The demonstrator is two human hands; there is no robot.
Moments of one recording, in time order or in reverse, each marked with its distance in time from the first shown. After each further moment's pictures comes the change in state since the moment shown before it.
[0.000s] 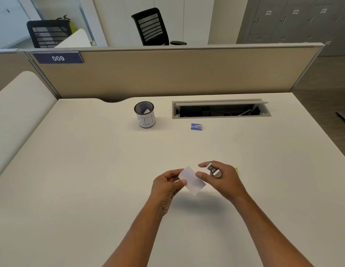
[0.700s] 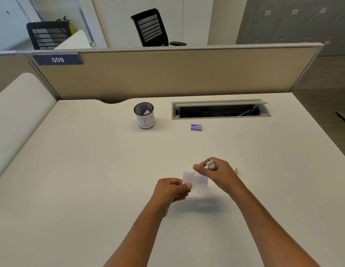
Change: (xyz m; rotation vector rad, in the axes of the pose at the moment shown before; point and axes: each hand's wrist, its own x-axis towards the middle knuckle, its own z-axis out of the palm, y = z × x) left_hand -0.007 0.007 0.004 0.322 -0.011 -0.121; right_hand 0.019 -0.017 0.002 0.009 -0.066 0.247
